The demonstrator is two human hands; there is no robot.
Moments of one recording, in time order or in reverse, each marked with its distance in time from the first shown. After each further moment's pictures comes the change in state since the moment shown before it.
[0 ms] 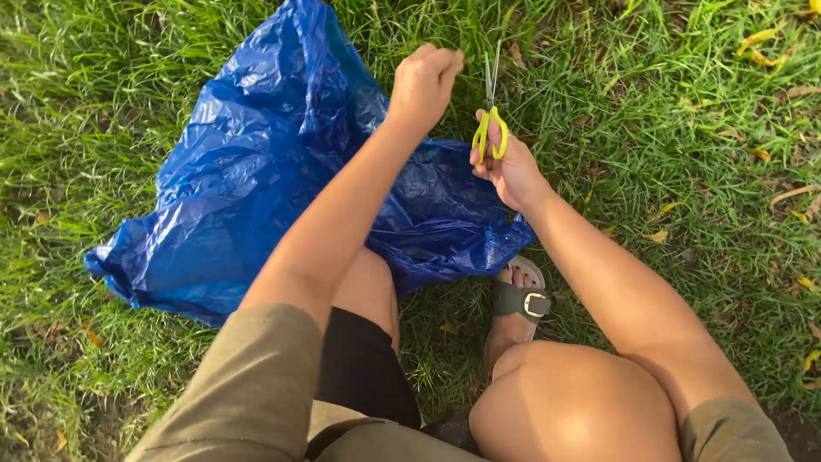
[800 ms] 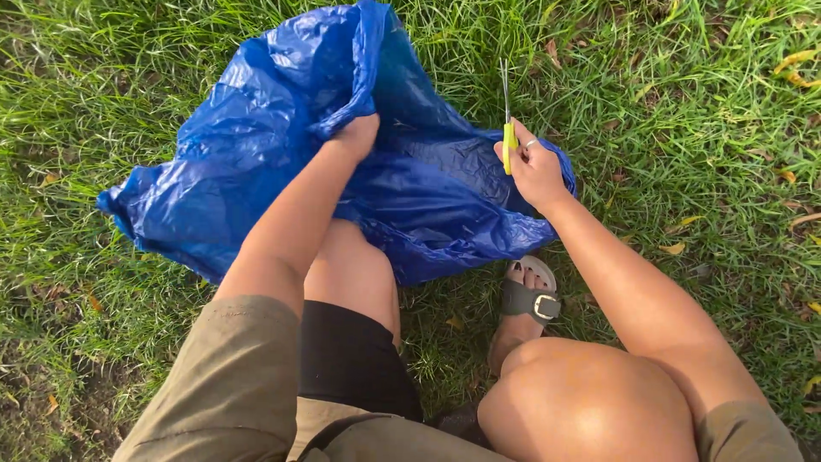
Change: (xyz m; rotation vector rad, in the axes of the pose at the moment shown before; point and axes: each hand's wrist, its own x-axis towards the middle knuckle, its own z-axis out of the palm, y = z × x) left_hand -0.131 -0.164 -0.032 0.816 -1.158 -0.148; right_hand 0.007 0.032 -0.024 -0.897 0.174 -0.312
